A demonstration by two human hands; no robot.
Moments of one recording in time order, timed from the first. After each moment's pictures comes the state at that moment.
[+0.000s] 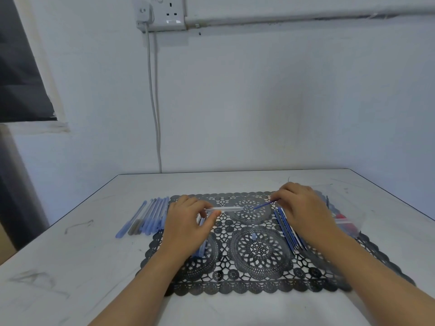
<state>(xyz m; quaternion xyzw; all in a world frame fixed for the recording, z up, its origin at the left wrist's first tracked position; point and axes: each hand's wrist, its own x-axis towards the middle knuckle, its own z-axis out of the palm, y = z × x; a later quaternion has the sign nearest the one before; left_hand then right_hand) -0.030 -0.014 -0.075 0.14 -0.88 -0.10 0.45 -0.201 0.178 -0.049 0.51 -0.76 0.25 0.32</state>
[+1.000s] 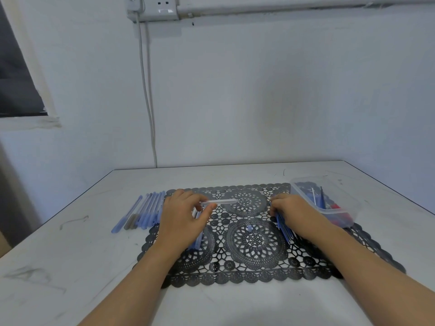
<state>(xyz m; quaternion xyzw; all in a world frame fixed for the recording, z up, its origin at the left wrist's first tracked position) -0.031 -0.015 -0.077 0.15 -0.88 -0.11 0.44 -0.228 0.171 -0.072 0.52 -0.84 0.14 0.09</state>
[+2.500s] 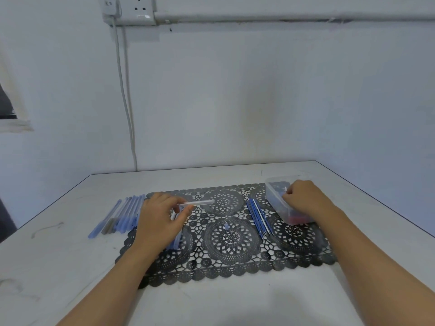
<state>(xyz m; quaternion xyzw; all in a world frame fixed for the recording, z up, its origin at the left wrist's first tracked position) -0.030 -0.018 -0.078 0.13 -0.88 -0.11 0.45 -0.251 0.221 -0.032 0.27 -0.95 0.17 0.04</state>
